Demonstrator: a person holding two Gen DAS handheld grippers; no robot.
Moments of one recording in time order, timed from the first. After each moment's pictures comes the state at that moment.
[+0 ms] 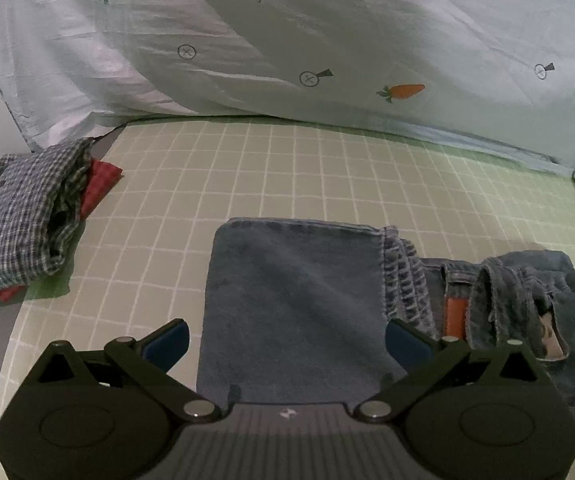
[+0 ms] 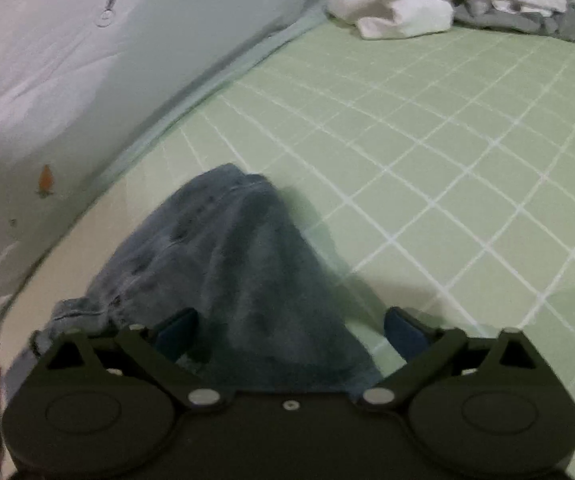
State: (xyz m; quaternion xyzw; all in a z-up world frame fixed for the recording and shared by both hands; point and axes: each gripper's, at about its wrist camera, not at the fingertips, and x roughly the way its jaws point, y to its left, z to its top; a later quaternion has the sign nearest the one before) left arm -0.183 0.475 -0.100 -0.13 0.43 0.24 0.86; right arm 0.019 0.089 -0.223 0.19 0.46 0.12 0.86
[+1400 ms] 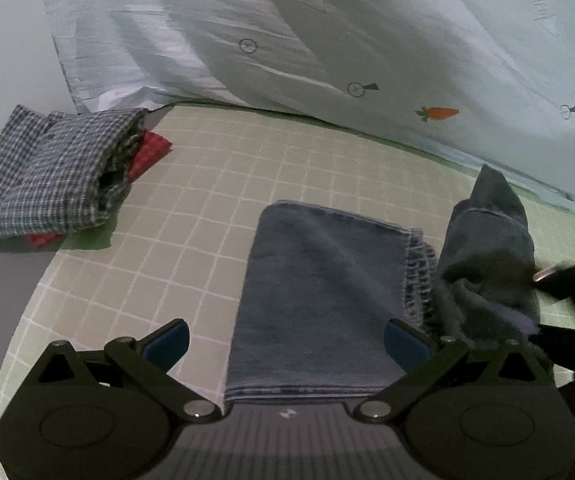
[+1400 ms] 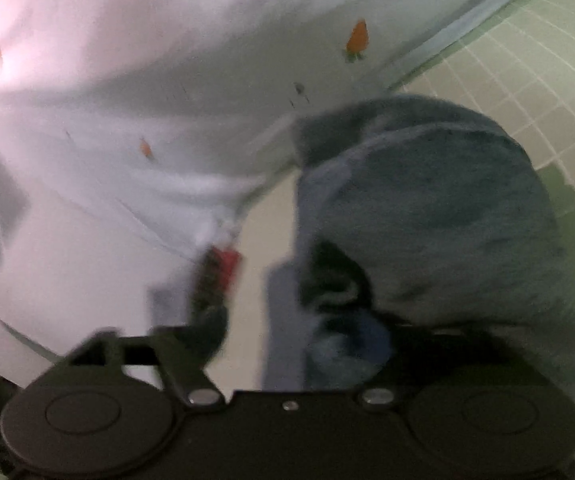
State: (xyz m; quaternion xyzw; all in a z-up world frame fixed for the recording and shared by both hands) left arm -0.226 0.480 -0.090 -0.19 0.40 0.28 0.85; right arm -0.018 0.255 -0.178 0.29 0.46 0.48 0.69
